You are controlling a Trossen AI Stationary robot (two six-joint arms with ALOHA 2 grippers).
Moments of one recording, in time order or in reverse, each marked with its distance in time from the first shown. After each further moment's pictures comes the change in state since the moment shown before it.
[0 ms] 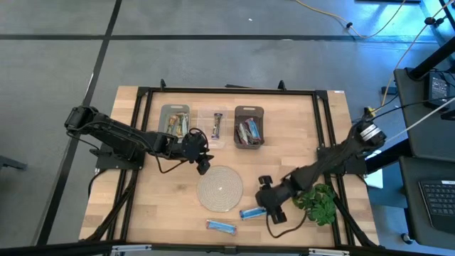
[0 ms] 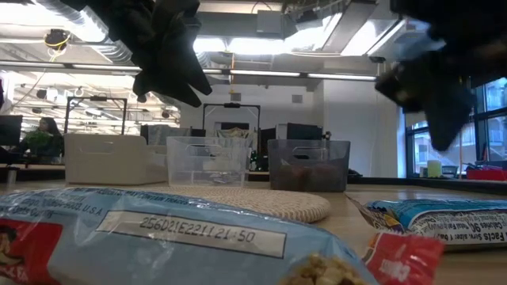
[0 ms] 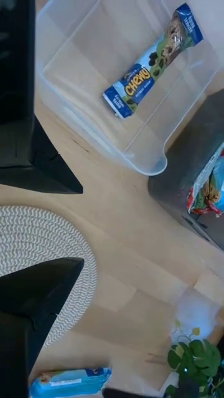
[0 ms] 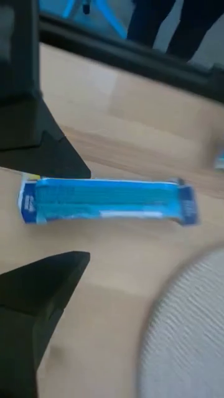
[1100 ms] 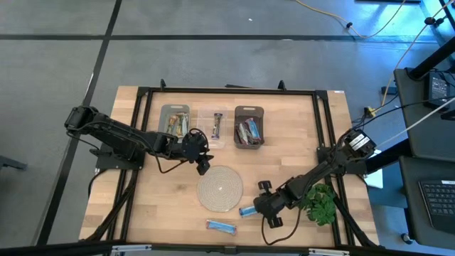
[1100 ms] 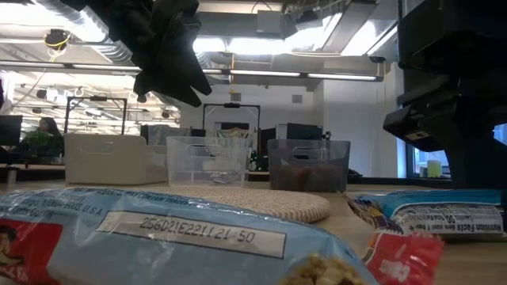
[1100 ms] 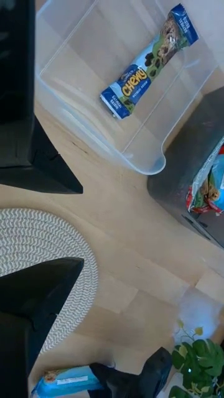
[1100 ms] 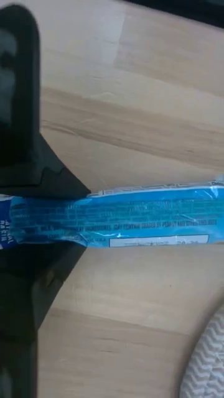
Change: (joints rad) left arm 0.000 0.000 0.000 0.000 0.000 0.024; right arm 0.046 0.174 0.001 0.052 0.078 0.065
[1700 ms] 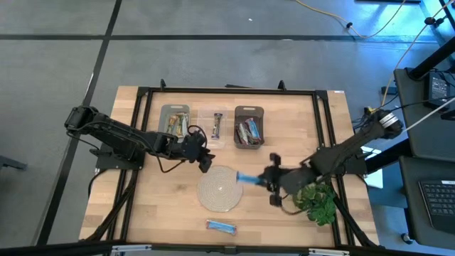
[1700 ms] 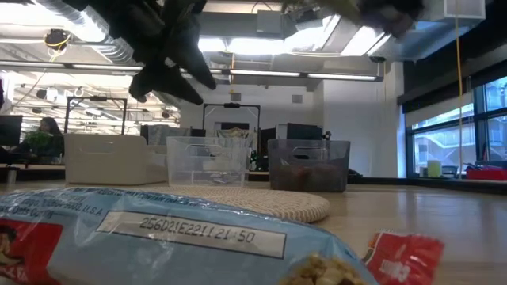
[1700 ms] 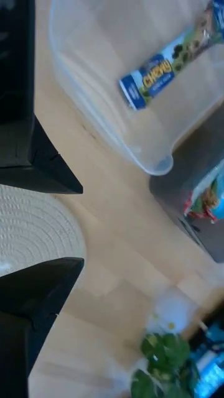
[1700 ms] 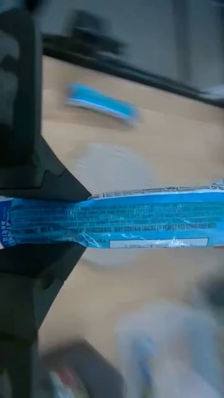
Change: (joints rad) left arm 0.000 0.000 0.000 0.022 0.006 -0.188; right arm -0.066 -0.455 -0.004 -0.068 0.326 0.056
